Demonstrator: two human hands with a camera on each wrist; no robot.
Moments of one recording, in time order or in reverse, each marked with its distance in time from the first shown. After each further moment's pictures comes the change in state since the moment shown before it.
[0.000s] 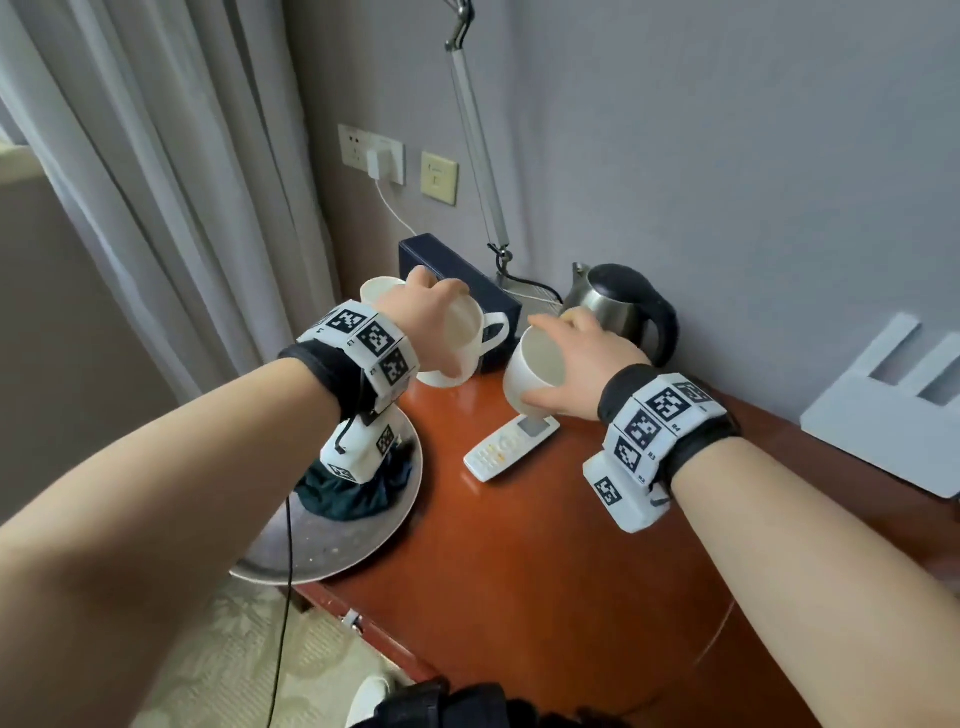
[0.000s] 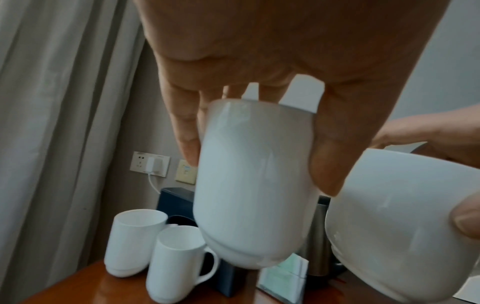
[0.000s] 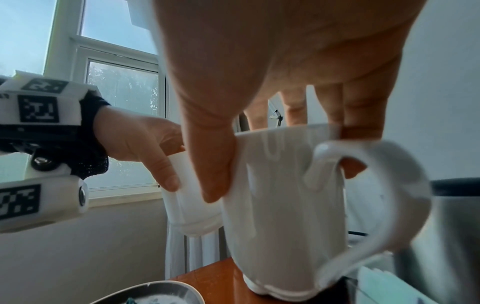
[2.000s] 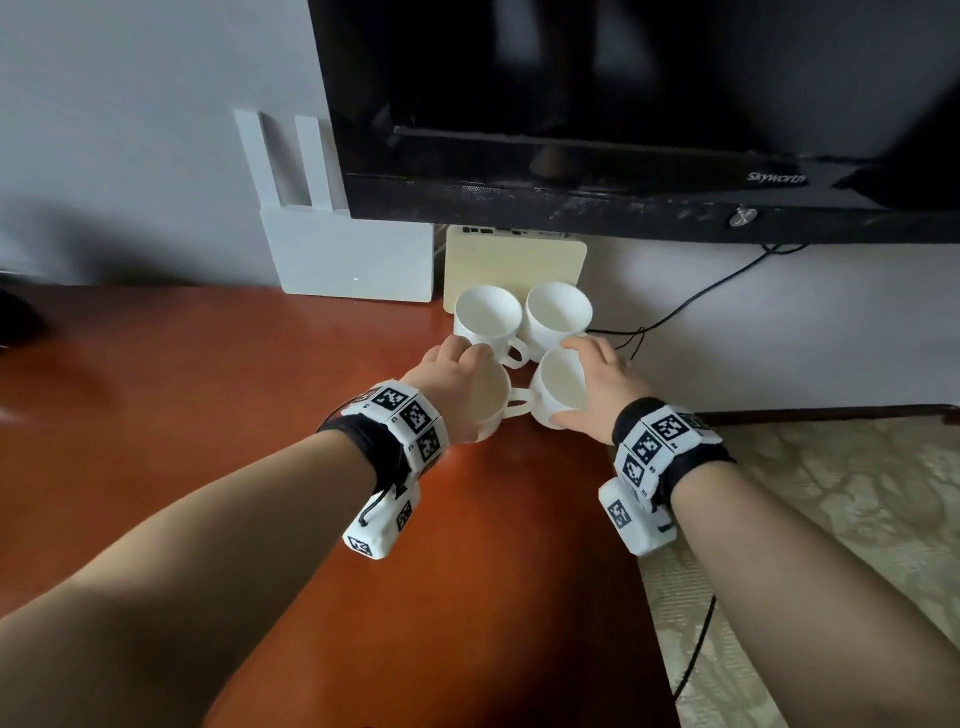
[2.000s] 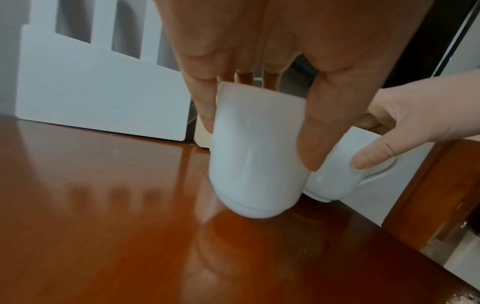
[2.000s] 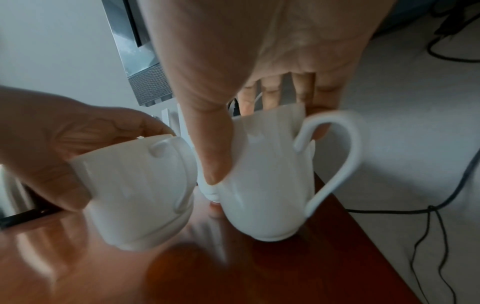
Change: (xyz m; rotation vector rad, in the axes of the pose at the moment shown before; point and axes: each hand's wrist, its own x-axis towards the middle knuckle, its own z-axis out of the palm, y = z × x) left_hand -0.042 0.655 0.273 -0.001 -0.461 0.666; right_hand -0.351 0.610 0.082 0.239 -0.060 0.759
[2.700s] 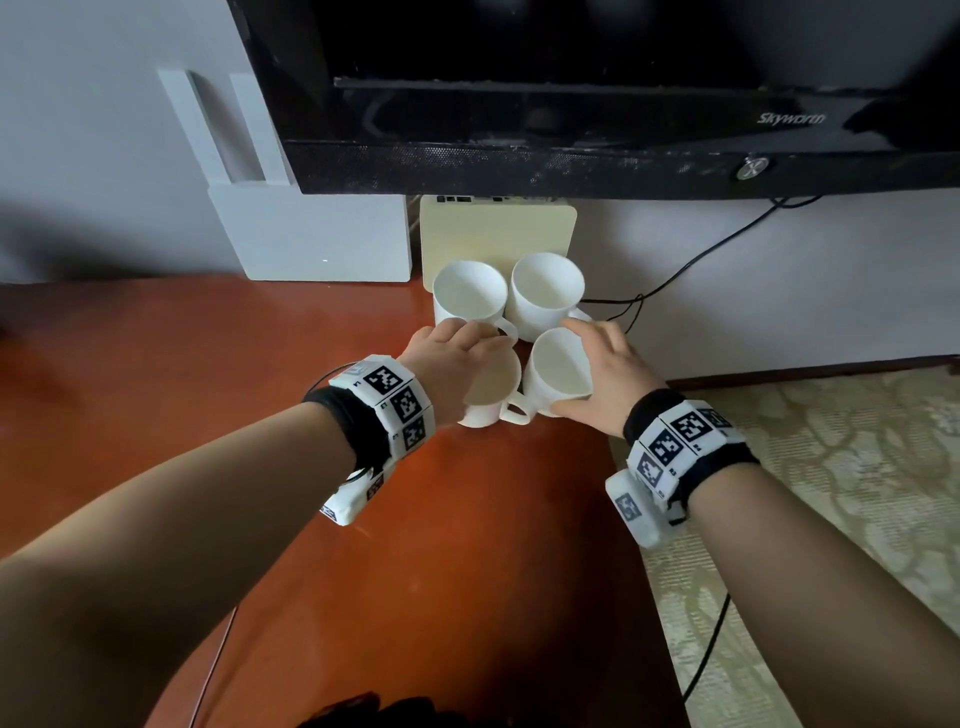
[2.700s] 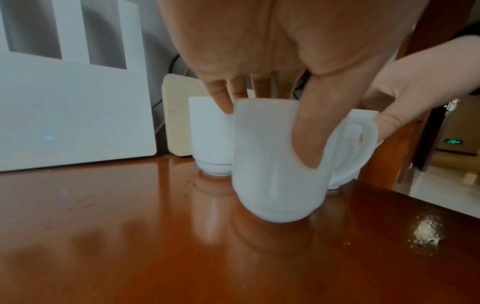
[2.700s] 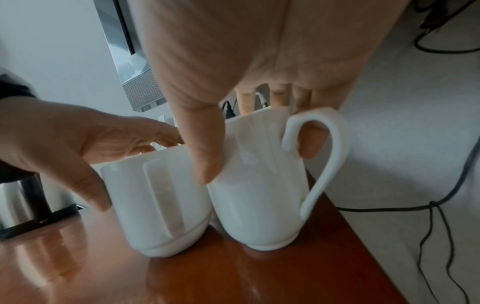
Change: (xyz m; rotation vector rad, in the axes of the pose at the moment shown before) left_hand 0.036 0.001 0.009 0.374 -0.011 0.230; right_hand 0.009 0.022 0.013 0.124 -0.004 -0.014
